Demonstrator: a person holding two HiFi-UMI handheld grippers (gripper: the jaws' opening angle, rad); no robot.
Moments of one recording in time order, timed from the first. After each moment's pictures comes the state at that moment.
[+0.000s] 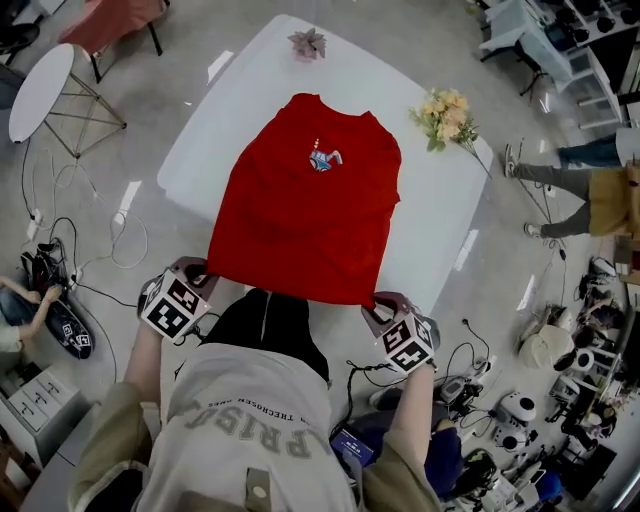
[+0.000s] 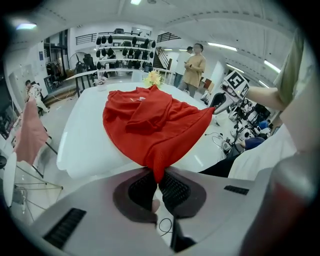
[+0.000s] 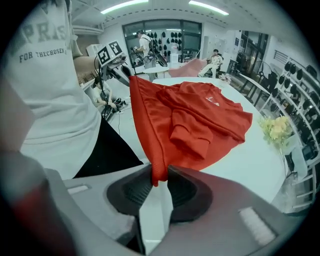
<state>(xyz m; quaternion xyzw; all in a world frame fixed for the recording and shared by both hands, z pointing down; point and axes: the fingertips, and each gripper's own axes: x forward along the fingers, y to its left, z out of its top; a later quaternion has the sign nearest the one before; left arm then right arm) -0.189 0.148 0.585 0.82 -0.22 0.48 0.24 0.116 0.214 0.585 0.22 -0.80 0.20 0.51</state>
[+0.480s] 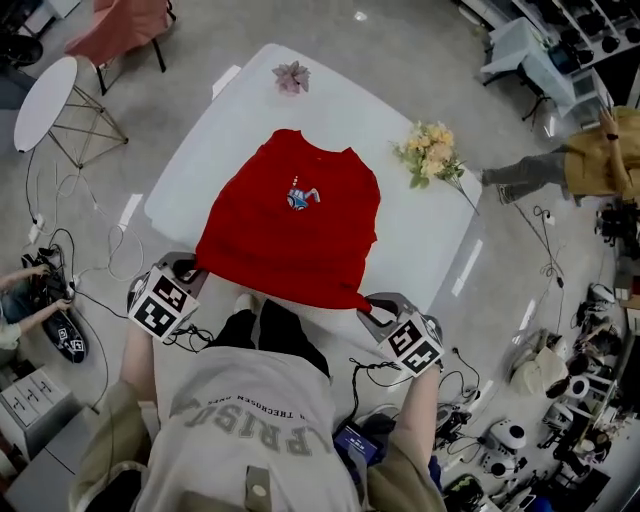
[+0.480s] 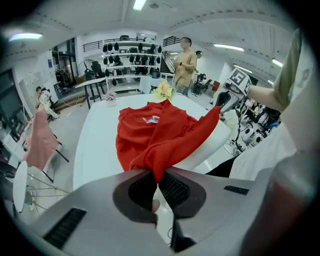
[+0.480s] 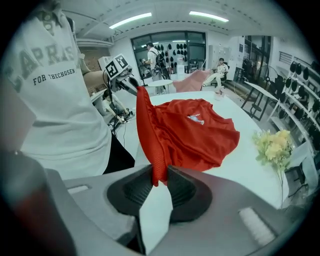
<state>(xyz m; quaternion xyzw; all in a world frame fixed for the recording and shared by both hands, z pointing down) -0.153 0.061 0.544 0.81 -0.28 0.47 0.21 0.153 0.123 0.539 0.18 -0.85 0.19 0.46</state>
